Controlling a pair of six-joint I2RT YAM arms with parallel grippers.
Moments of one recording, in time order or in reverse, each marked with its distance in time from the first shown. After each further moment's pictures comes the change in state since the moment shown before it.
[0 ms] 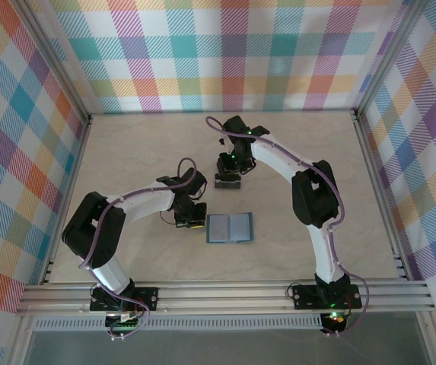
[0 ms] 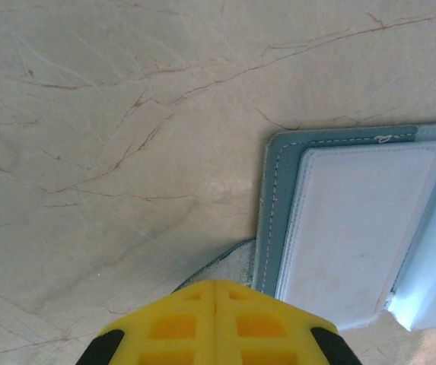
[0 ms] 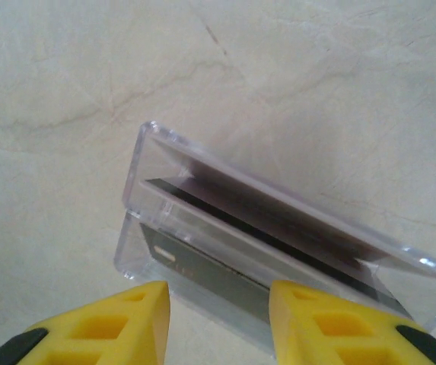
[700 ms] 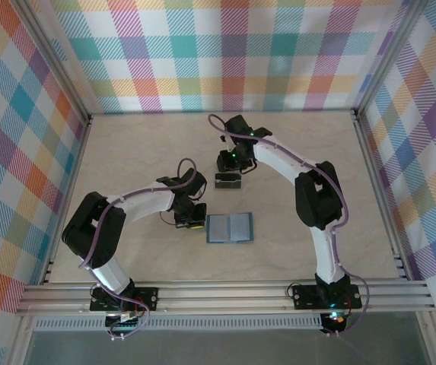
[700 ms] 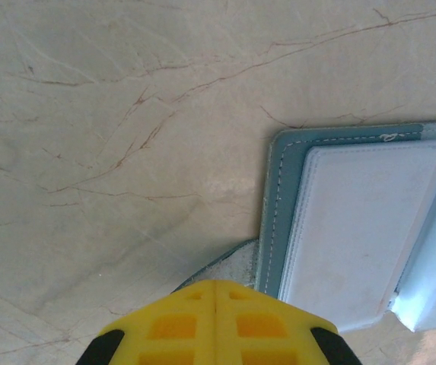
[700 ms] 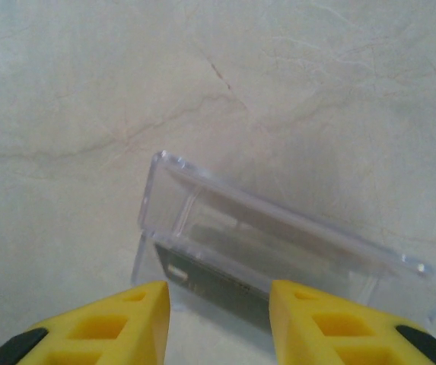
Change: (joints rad) left arm 0.000 0.000 -0.011 0.010 0.001 0.000; right arm 0.000 -0.066 -0.073 0.089 -0.011 0.049
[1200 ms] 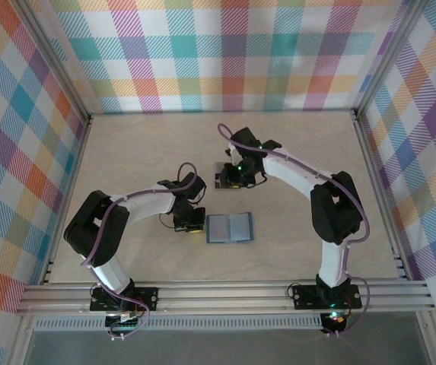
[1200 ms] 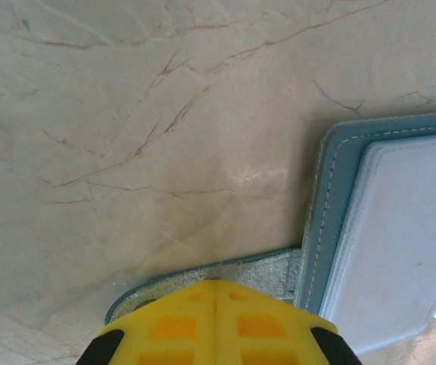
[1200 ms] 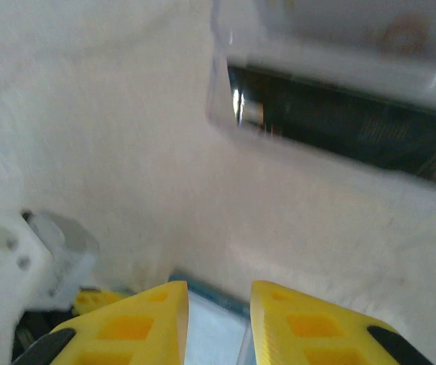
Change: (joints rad) left arm 0.002 0.020 -0.037 0.022 0.010 0.011; right arm 0.039 -0.206 -0.308 0.044 -0.180 0.169
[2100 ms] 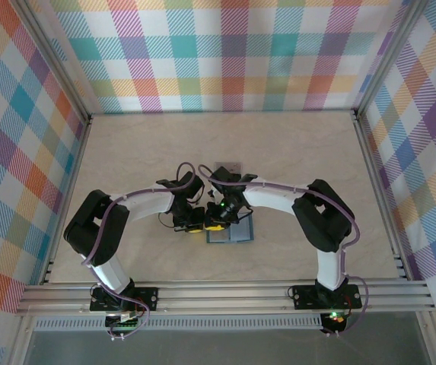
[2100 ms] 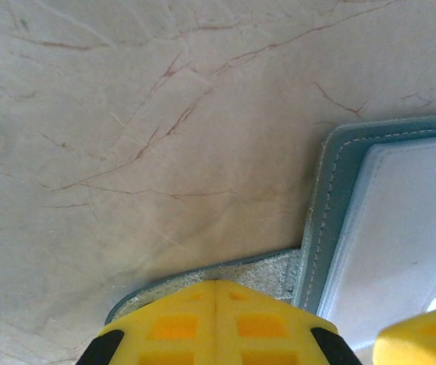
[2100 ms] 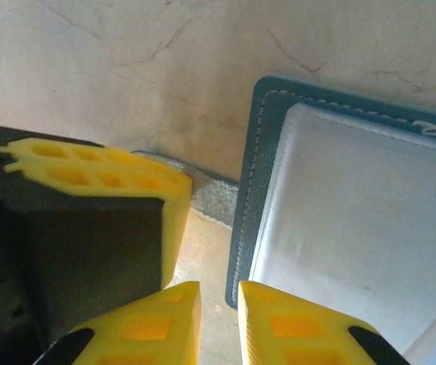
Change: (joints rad) left arm 0.010 0.004 -0.004 0.006 0.033 0.008; right arm 0.230 0.017 -0.224 0.156 -0.142 0.262
